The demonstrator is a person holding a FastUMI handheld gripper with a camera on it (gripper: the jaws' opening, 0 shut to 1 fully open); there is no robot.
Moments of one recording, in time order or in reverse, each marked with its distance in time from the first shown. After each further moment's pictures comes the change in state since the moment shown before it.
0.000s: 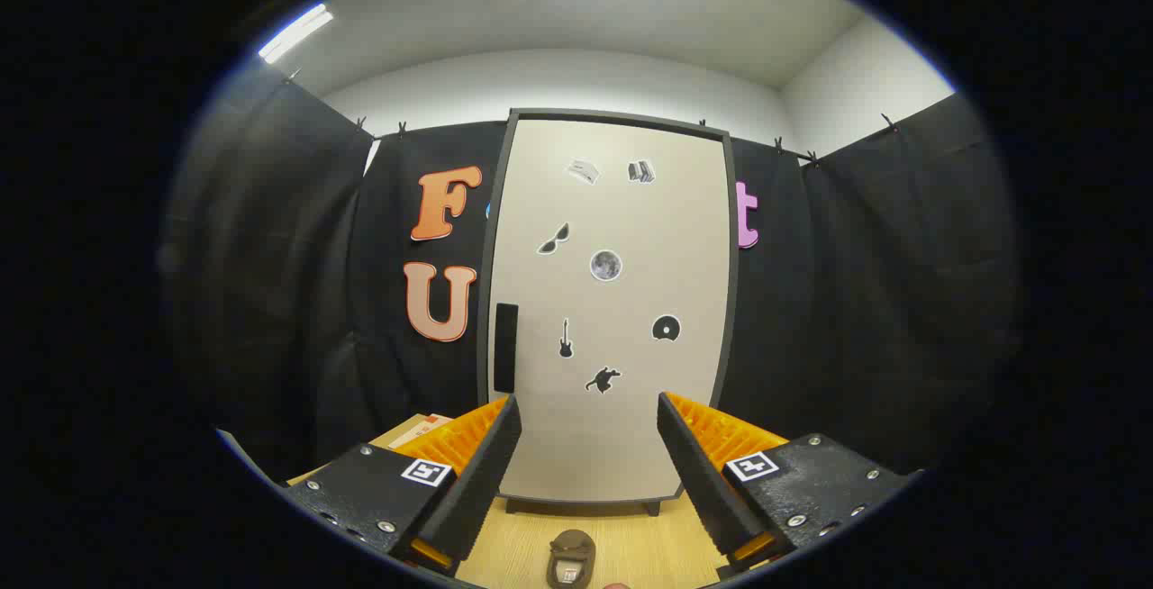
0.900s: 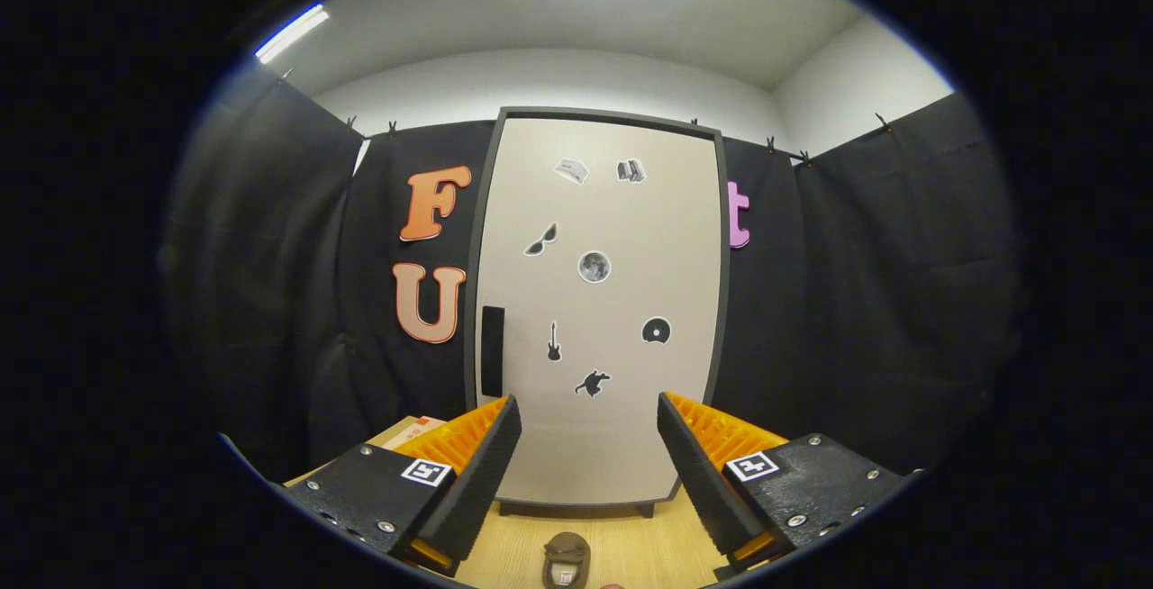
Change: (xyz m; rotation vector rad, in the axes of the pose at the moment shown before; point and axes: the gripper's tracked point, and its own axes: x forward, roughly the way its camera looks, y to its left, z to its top) arm 0.009 -0.008 0.003 0.005 -0.002 -0.029
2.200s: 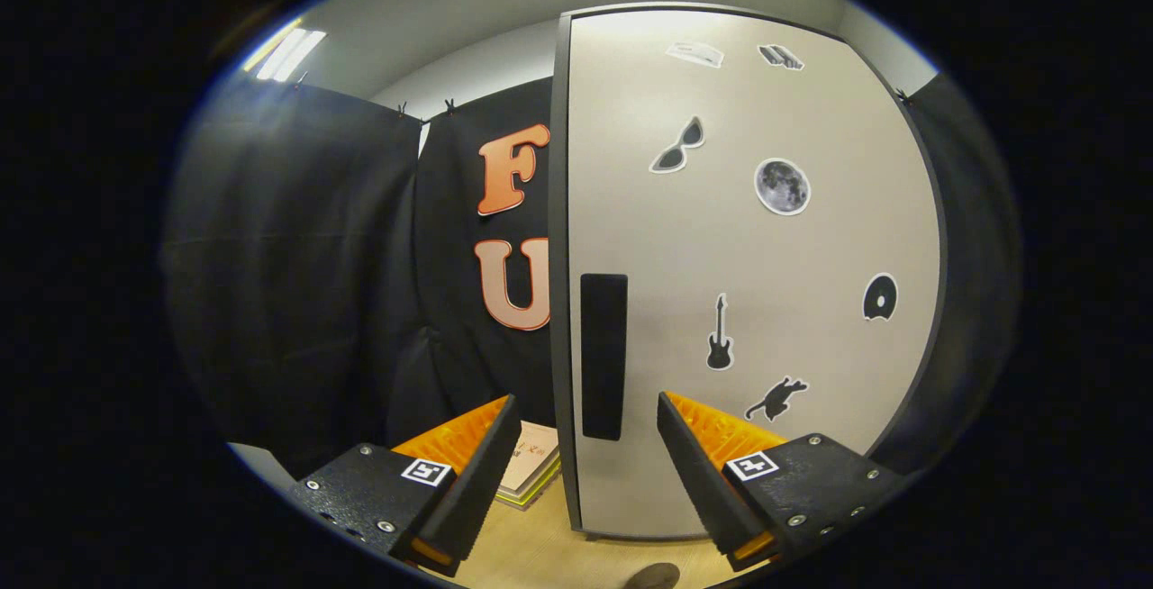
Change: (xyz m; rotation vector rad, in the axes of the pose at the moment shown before) arm 0.159 0.124 -0.037 0.068 0.097 0.359
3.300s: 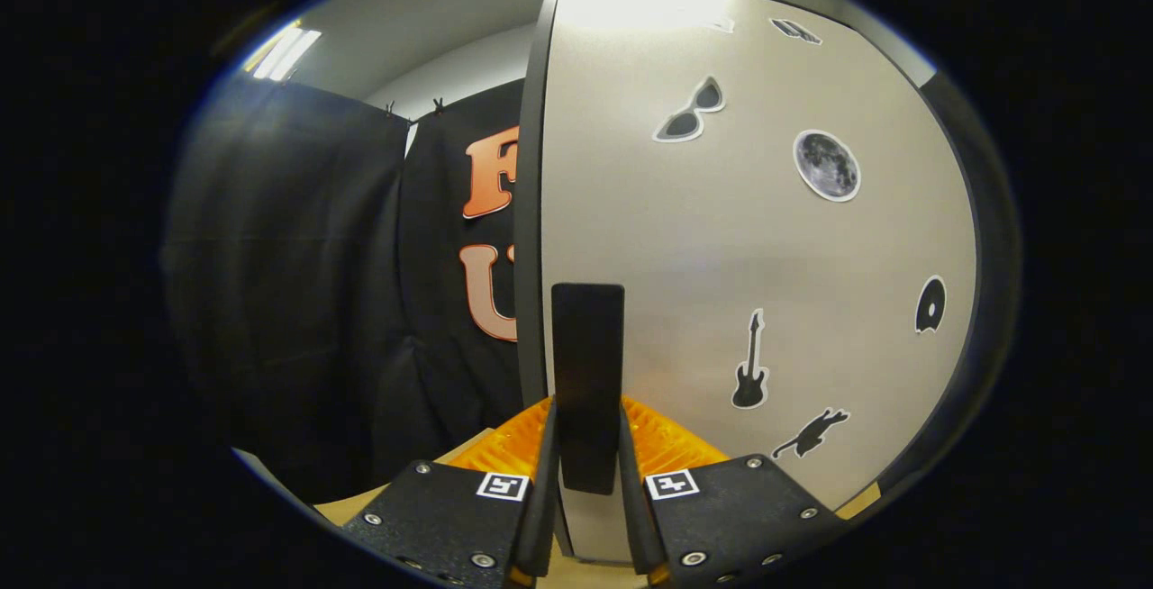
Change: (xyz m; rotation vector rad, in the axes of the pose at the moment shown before) arm 0.057 -0.008 0.002 0.048 -0.012 -0.030
